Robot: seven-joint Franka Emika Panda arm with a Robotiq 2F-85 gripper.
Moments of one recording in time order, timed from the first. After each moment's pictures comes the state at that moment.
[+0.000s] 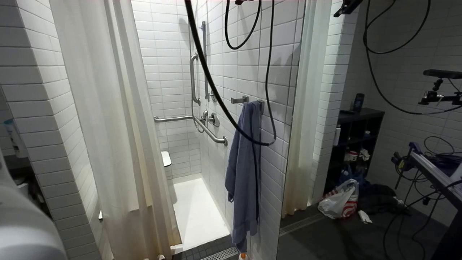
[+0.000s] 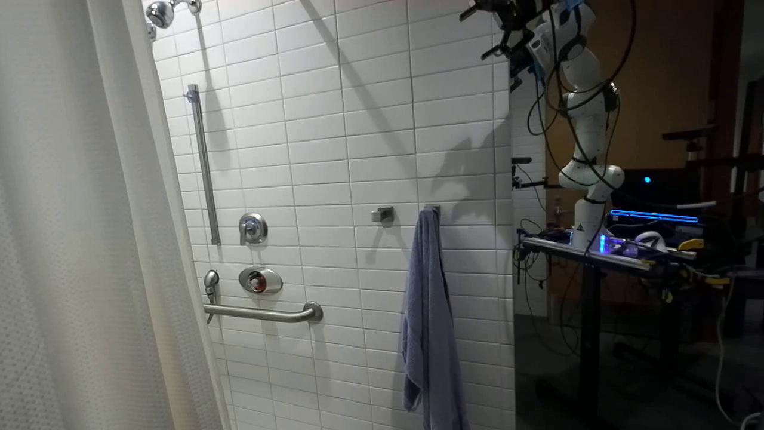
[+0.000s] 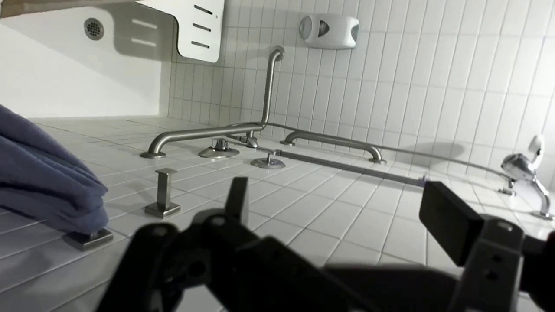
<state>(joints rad) -0.17 0.00 -0.26 -1.39 1.06 1.68 0.22</state>
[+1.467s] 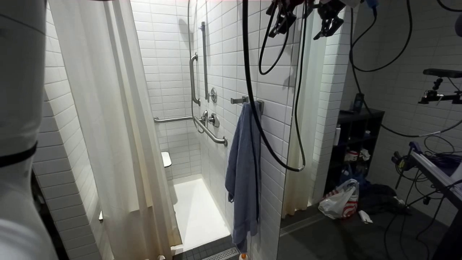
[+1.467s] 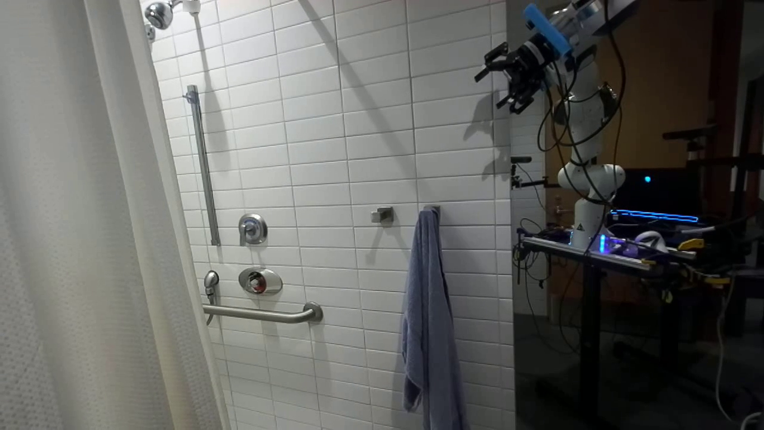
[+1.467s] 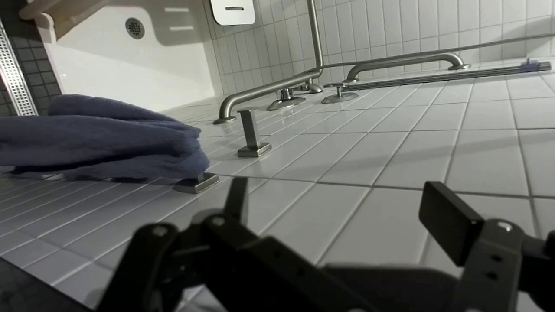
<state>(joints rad) -0.30 0.26 -0.27 -1.21 1.04 1.67 0.41</state>
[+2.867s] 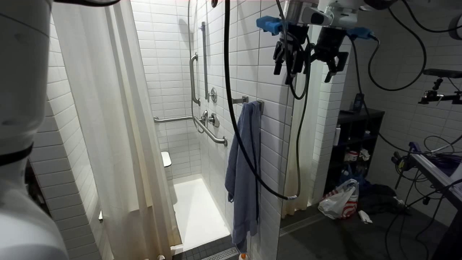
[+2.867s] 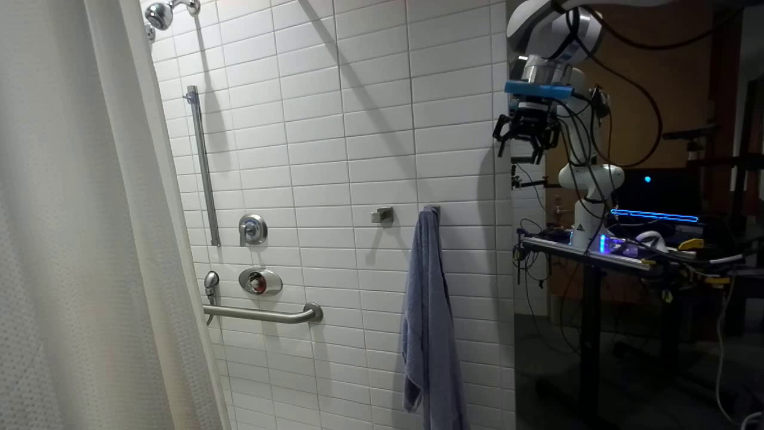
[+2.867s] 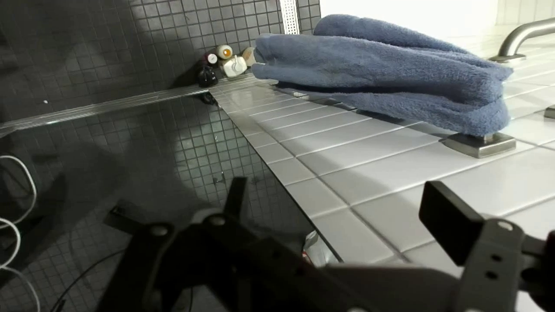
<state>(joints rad) -0.18 0.28 -0.28 -1.33 0.32 1.73 0.52</state>
